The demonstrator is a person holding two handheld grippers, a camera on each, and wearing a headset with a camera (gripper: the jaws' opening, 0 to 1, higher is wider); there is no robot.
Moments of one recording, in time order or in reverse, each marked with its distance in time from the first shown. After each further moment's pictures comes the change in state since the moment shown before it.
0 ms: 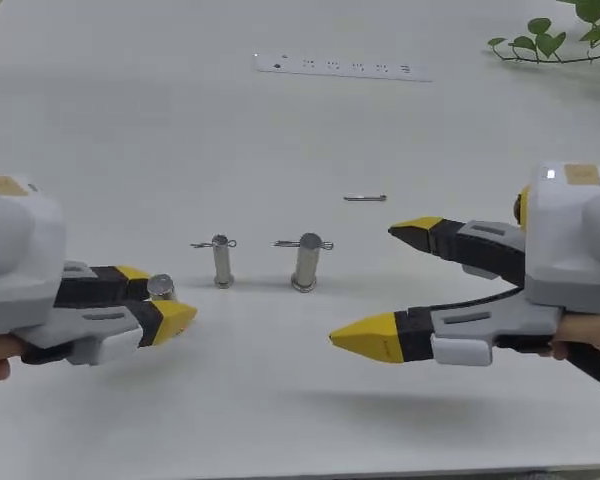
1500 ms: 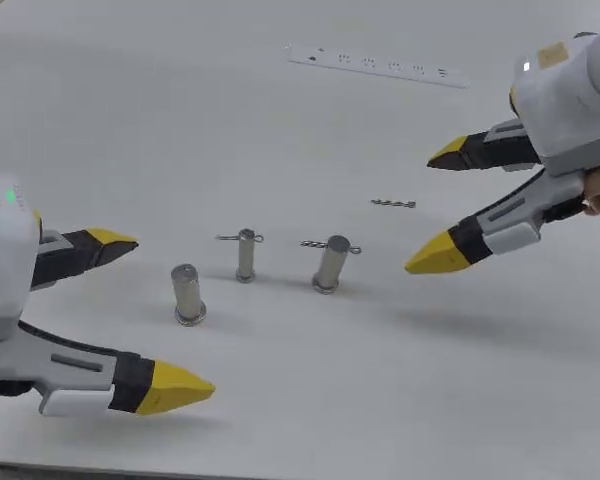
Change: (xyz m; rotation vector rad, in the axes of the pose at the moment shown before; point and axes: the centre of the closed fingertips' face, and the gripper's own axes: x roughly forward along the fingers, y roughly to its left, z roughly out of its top) left arm -0.017 0.000 -0.011 0.027 -0.068 -0.064; right arm 0.014 -0.094 0.007 -0.307 0.446 0.090
